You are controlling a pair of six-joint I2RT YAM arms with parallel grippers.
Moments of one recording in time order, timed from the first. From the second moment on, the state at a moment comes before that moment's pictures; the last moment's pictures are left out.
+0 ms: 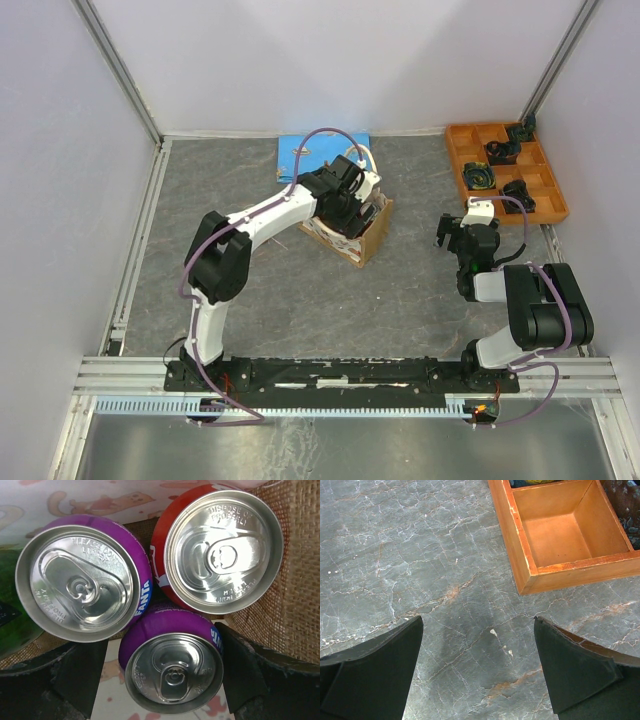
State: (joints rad) left arm -0.72 2.05 1.70 -0.64 0.11 0.08; right arm 0.02 1.51 0.33 0.86 0.16 0.04
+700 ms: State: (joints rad) left arm -0.73 2.08 1.76 -0.70 0.11 0.06; right arm 0.02 1.51 0.33 0.86 0.16 0.04
